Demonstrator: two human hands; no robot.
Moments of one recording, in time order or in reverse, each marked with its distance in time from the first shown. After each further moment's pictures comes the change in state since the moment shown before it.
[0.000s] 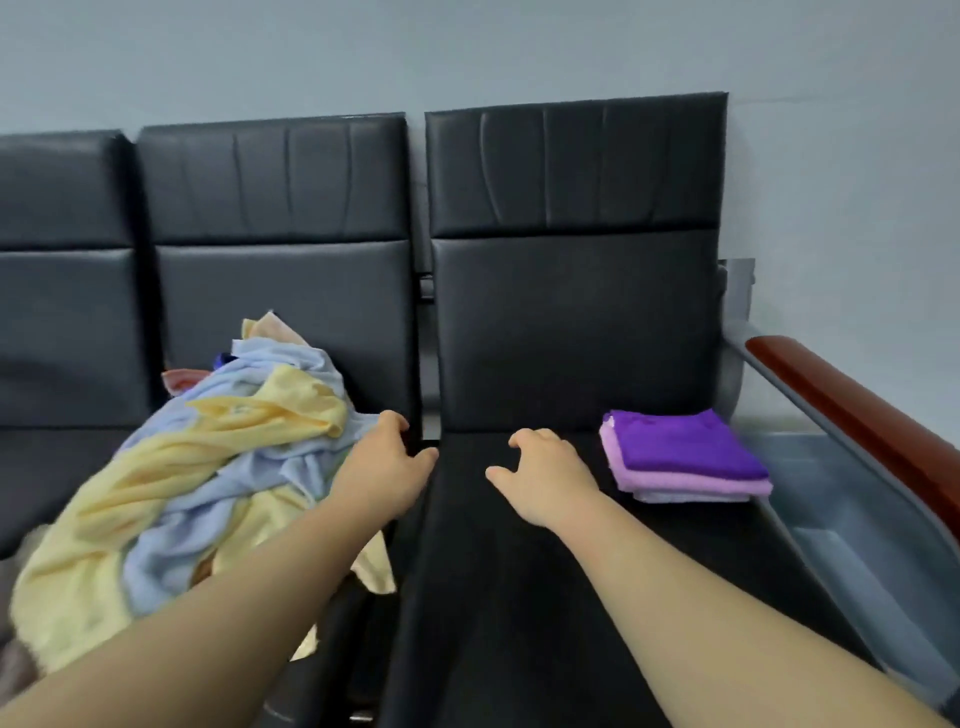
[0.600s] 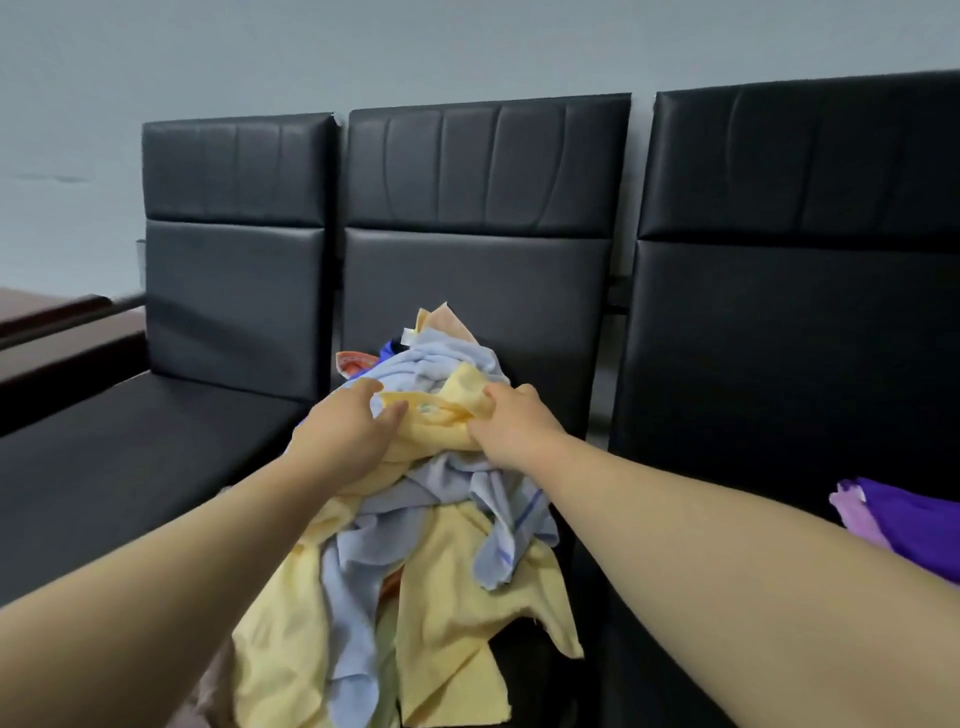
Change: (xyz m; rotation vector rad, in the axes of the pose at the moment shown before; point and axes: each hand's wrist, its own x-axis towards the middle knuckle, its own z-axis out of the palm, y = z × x) left_hand 0.084 -0.194 -0.155 0.156 0.155 -0.173; right_hand 0.121 -0.236 0.100 0.059 -0.131 -0.214
